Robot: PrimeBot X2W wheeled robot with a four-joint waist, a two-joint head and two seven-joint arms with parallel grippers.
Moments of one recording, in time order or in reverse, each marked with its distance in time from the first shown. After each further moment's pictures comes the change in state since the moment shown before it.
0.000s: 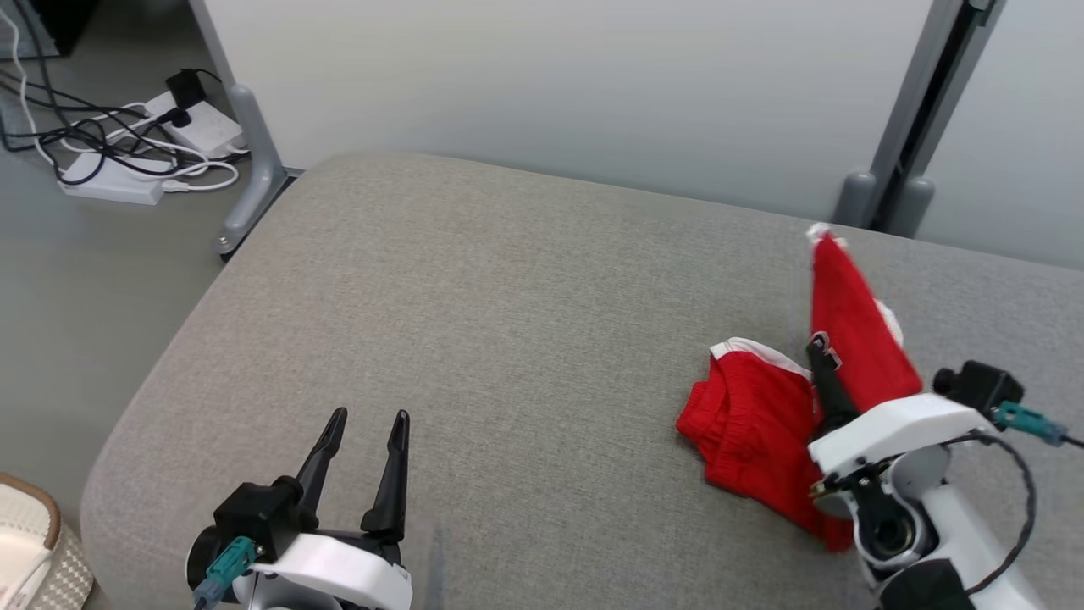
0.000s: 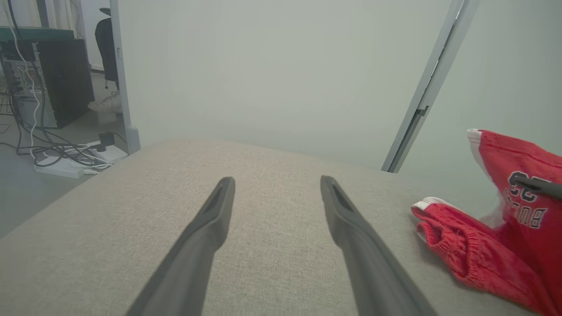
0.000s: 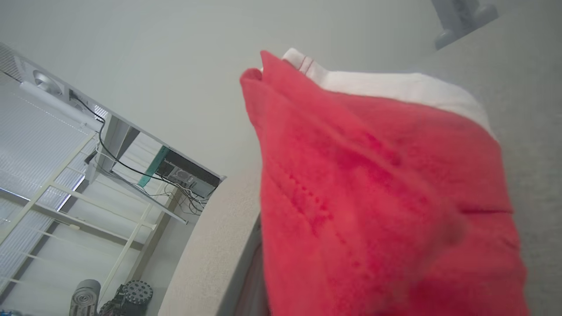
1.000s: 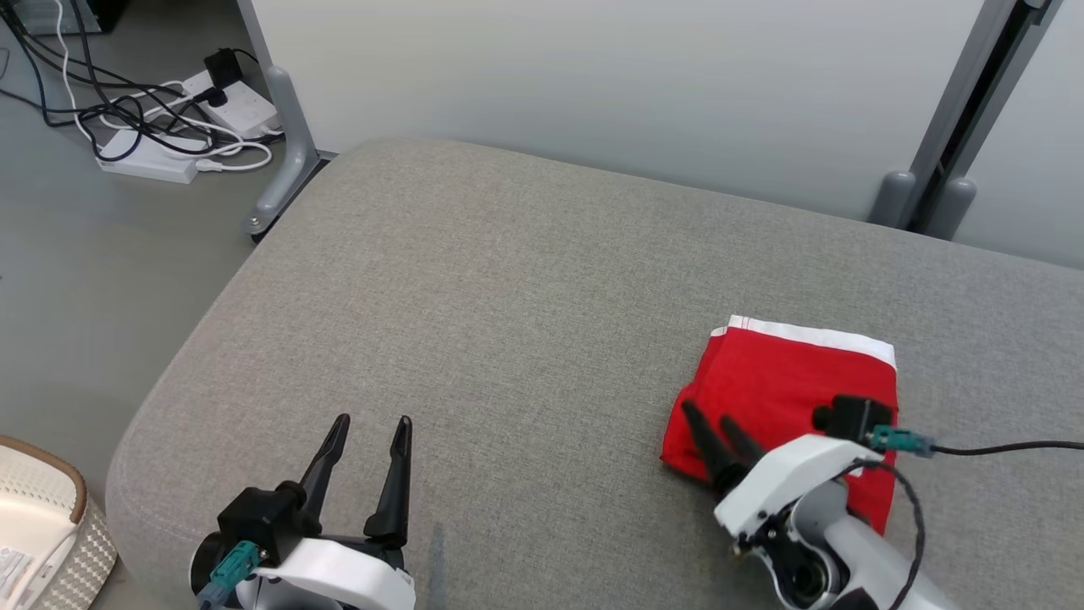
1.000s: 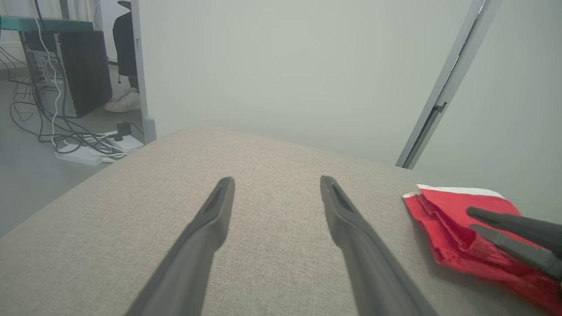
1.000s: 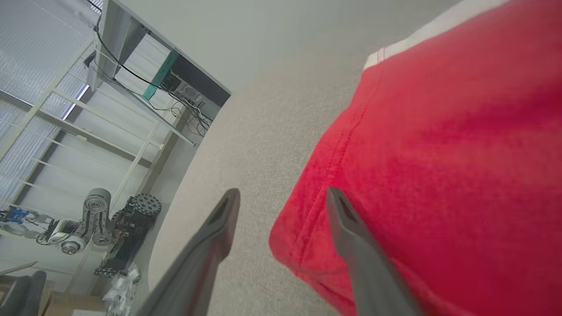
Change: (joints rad) left arm 0.012 0.000 -0.010 0.003 -0.011 0.010 0.000; right arm -0.041 0.002 0.438 0.122 0.173 0.000 -0.082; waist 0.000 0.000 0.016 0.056
